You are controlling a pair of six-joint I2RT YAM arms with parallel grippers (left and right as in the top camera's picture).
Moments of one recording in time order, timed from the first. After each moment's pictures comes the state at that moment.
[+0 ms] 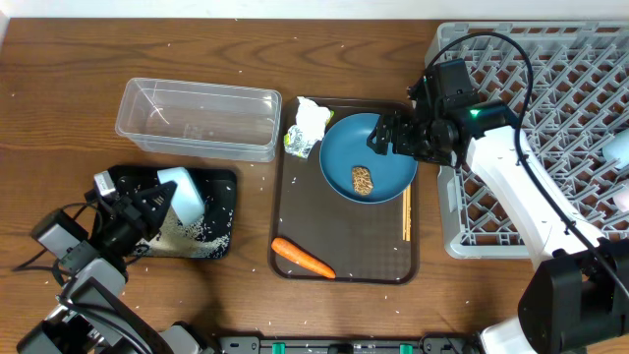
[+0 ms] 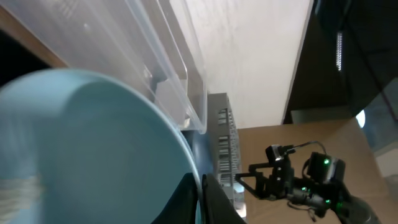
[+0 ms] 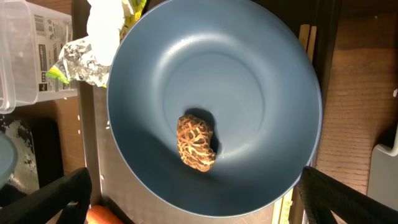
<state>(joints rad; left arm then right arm) 0.80 1.45 0.42 0.30 1.41 -0.61 0.28 1.70 1.35 -0.83 -0.28 0.43</state>
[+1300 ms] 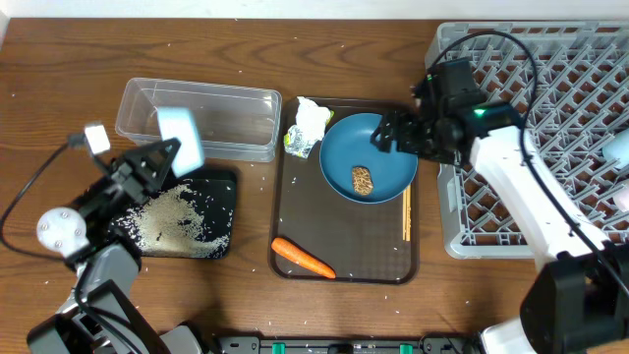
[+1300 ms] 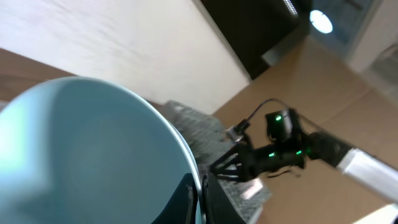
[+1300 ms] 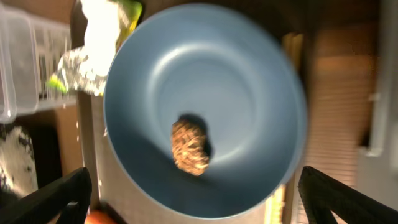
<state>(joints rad) 0.57 1.43 0.49 1.45 1.39 -1.35 0.24 1.67 1.35 -0.82 -0.27 0.43</state>
